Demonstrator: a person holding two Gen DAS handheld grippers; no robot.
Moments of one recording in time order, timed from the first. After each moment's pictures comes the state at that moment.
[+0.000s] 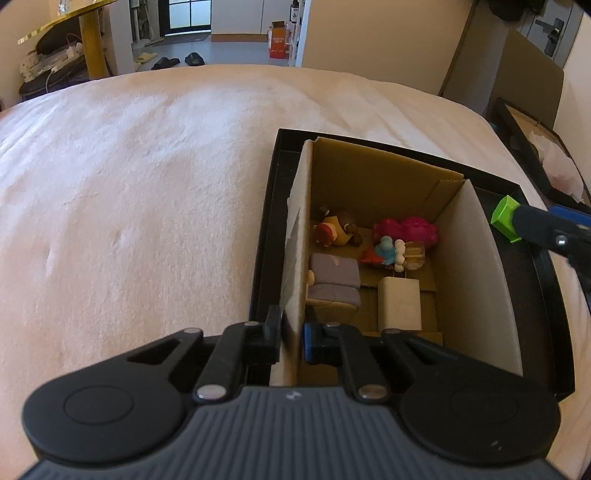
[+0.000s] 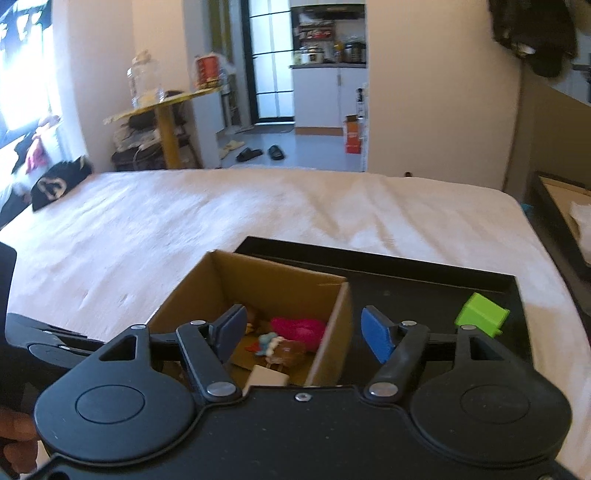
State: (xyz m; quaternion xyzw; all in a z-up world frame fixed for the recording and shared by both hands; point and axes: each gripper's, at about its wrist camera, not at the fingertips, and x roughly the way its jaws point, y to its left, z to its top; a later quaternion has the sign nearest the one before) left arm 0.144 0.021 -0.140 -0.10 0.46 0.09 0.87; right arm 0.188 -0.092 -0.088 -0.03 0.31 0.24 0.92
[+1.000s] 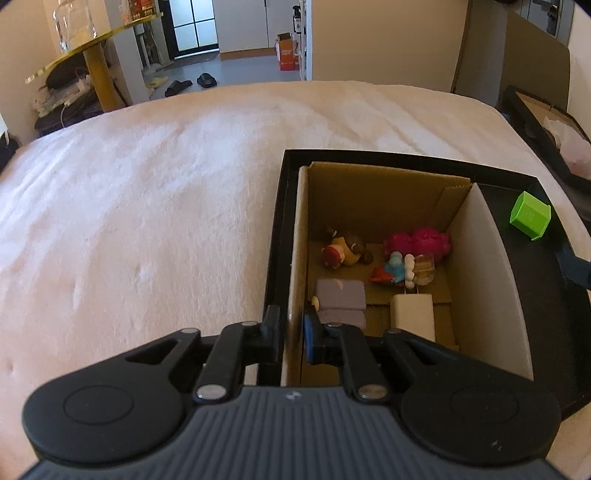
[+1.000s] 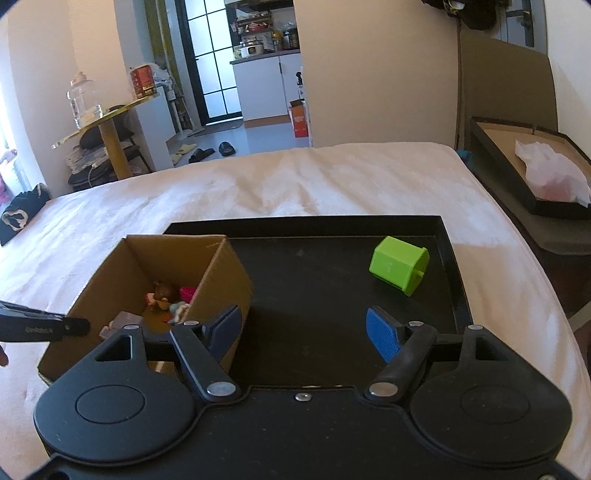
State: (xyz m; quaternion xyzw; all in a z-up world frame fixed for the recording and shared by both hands) left arm 0.158 0.002 -0.127 -0.04 0.46 0.13 0.88; right arm 0.202 -0.165 -0.128 0.02 0.35 0.18 0.92
